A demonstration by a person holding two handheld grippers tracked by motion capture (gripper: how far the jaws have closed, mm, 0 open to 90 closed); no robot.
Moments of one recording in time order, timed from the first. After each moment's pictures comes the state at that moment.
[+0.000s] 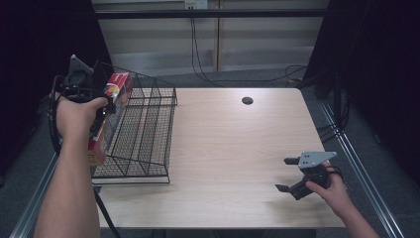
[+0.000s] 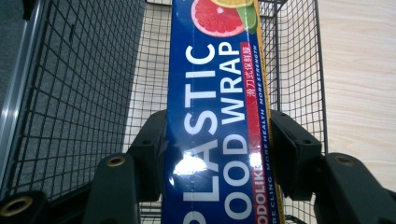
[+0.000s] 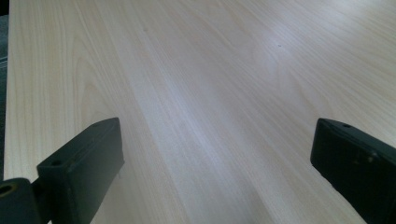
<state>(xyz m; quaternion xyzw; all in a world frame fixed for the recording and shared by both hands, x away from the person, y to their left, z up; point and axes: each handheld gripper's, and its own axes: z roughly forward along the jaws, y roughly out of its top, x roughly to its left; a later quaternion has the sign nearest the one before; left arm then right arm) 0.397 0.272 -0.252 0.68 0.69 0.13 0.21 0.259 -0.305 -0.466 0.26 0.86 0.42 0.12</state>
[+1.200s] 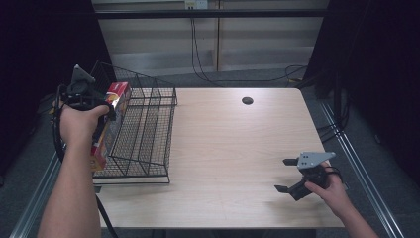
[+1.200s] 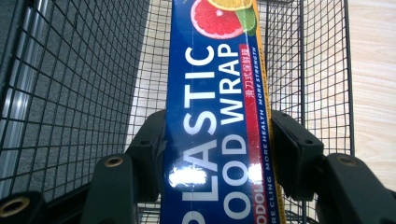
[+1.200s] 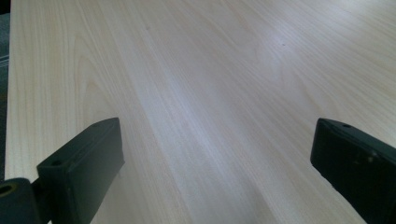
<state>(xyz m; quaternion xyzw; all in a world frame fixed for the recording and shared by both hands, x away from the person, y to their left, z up) 0.396 0.276 -0.274 0.68 0.70 0.12 0.19 0.259 -0.302 -0.467 0.26 0.86 0.42 0.12</state>
